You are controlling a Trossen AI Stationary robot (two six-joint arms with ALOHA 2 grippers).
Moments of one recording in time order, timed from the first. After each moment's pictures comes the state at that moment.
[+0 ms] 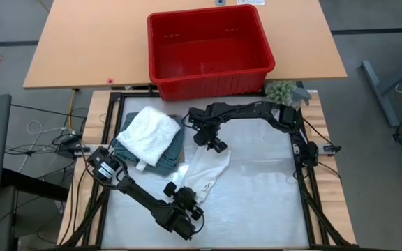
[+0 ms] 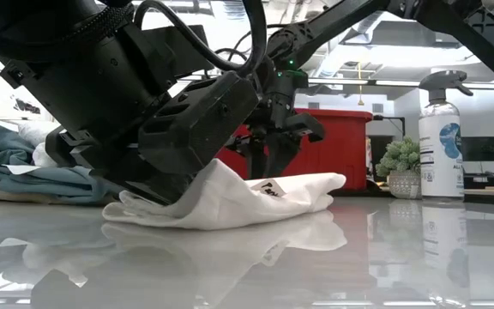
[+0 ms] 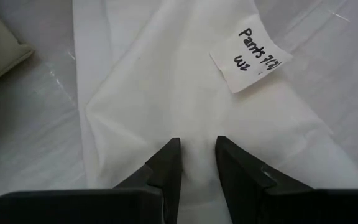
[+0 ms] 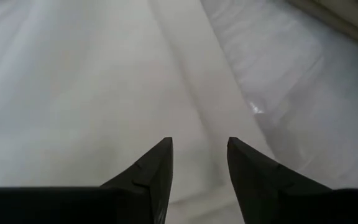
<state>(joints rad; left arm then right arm) -0.63 2.25 1.48 -0.78 -0.77 -1.47 -0.26 2.18 1.73 -0.92 -0.33 -0.94</state>
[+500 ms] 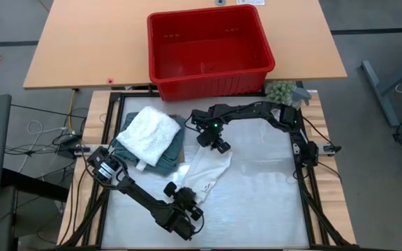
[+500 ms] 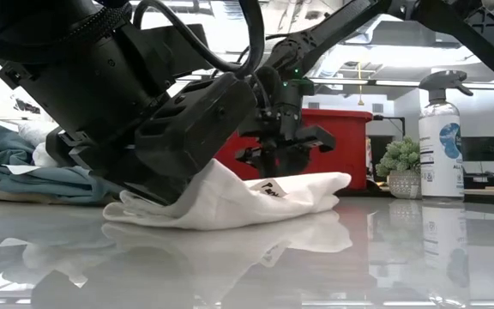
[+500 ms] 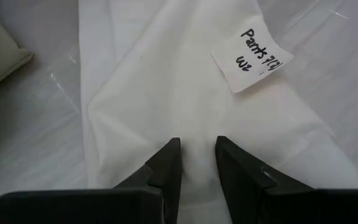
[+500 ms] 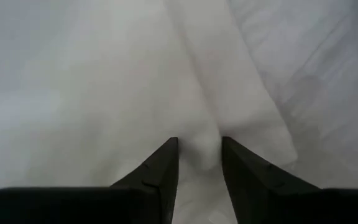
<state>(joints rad) -0.63 2.25 1.48 -0.78 -0.77 -1.46 -0.27 2.18 1.65 -0.91 -0.28 -0.94</state>
